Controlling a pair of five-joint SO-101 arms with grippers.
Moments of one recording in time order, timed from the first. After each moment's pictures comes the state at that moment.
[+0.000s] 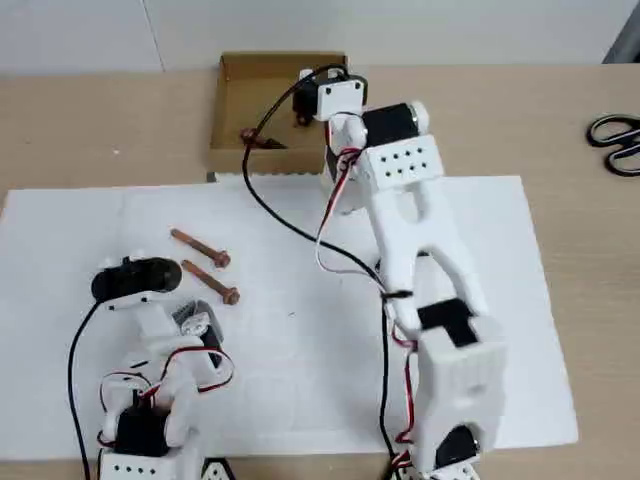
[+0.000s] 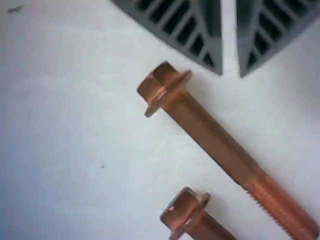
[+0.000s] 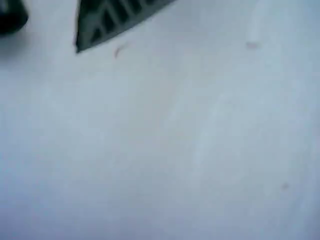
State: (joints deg) left arm 0.6 -103.4 93.8 64.0 25.7; right arm -20.2 22.1 -35.0 97.8 5.8
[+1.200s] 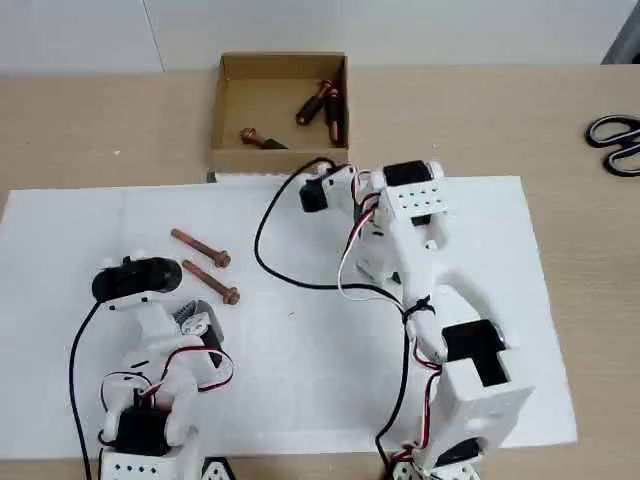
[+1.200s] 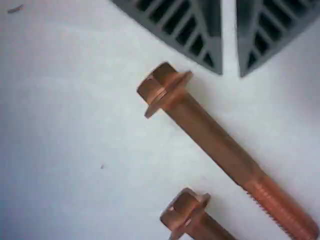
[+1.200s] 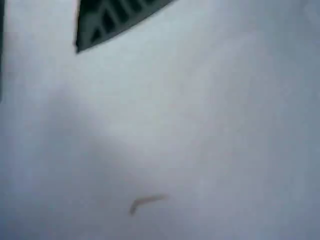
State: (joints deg) left arm 0.6 -103.4 93.8 64.0 25.7; right arm -15.4 13.3 3.5 82.5 33.9
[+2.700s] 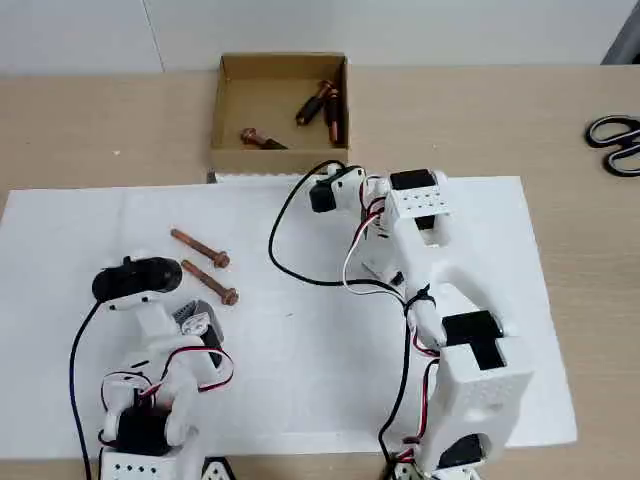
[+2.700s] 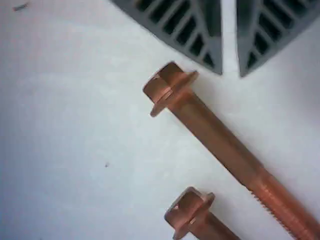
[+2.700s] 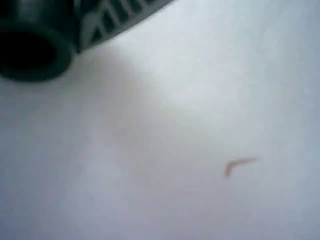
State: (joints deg) left arm 0.6 -103.4 93.8 64.0 25.8; right arm -13.2 21.9 4.5 75.3 34.0
